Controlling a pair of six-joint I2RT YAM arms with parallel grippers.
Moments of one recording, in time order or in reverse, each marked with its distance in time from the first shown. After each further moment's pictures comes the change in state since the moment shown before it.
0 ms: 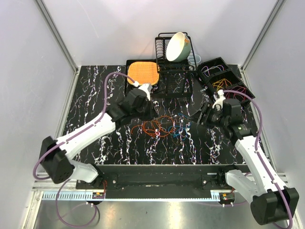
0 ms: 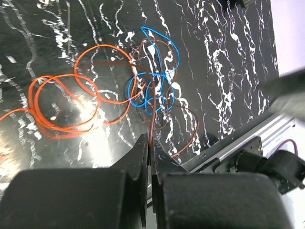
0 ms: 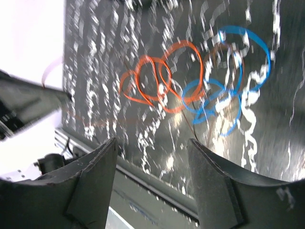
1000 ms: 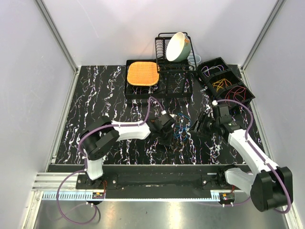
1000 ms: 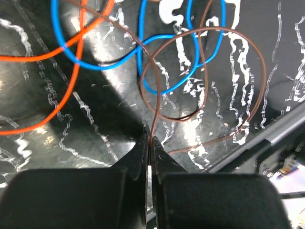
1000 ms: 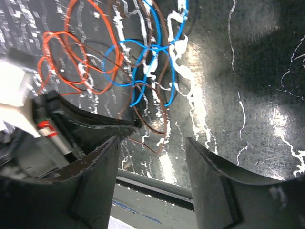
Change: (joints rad) left arm -0.214 0.510 -0.077 0.251 0.113 -0.129; right arm 0.049 0.142 -0.109 -0.093 0.190 0.046
